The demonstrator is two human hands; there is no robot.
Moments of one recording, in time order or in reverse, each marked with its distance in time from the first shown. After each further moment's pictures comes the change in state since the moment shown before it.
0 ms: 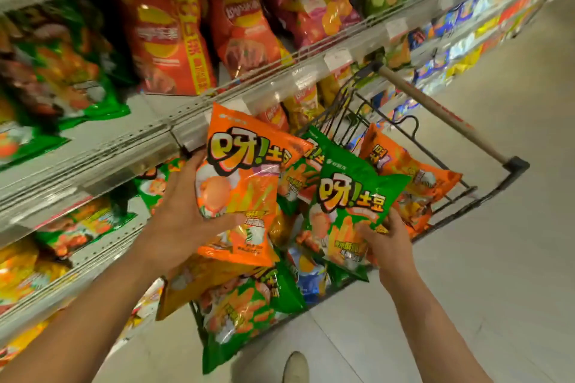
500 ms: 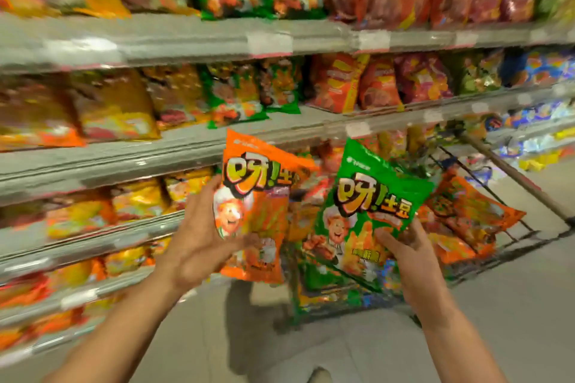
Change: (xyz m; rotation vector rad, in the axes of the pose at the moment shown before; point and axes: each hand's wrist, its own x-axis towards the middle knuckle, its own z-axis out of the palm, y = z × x) left_hand -0.295 -0.062 -0.137 -0.065 0.356 0.033; right_hand -0.253 -0.034 0.081 -0.023 -0.387 -0.252
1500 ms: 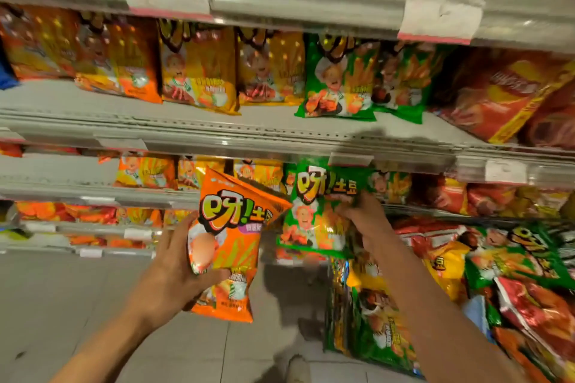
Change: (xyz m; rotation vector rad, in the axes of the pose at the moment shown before) left_hand -0.020 -0.136 -0.029 0.115 0.241 -0.569; right_hand 0.197 0.088 0.233 -0.399 -0.520 0.255
